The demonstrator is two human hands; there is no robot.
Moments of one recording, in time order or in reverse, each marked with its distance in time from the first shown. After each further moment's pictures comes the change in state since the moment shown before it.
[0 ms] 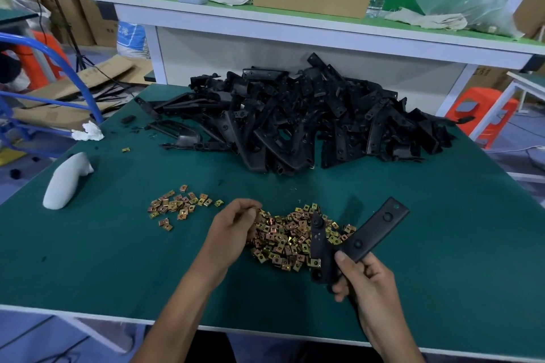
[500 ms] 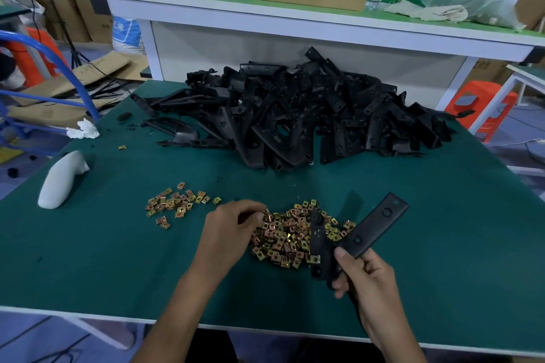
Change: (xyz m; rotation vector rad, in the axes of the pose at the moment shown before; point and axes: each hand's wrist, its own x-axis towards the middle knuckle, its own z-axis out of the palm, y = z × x) left_hand -0.001 0.007 -0.002 0.508 0.087 0.243; right_hand -0.001 -0.003 0.001 0.010 0.005 0.005
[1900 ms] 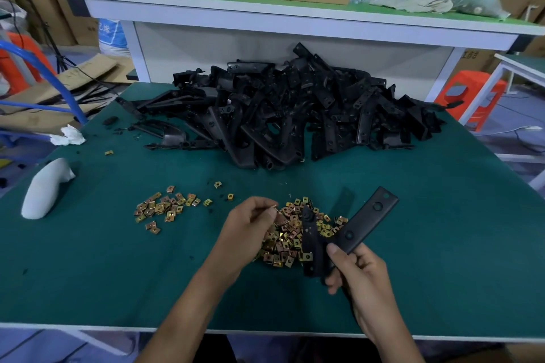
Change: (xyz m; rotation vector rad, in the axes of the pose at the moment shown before) left_hand -0.002 0.032 0.026 -0.394 -0.224 -0.237; right_hand 0.002 0.001 -0.003 0.002 -0.009 -0.002
